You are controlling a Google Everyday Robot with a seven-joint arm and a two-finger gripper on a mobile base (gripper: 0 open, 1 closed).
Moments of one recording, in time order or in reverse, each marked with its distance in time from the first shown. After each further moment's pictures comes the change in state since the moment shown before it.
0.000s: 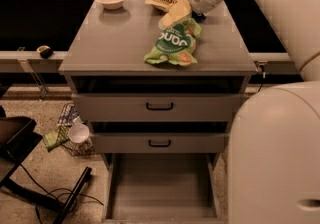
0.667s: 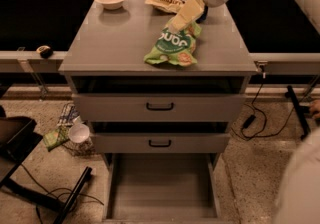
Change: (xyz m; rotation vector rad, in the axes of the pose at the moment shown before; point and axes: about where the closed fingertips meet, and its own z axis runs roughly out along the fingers) arm 0.023 0.023 -0.073 0.065 0.019 -0.227
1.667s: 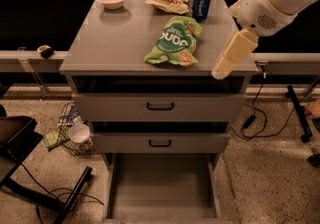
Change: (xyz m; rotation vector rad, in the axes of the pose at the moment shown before) arm 0.102 0.072 -0.094 -0.077 0.024 -0.442
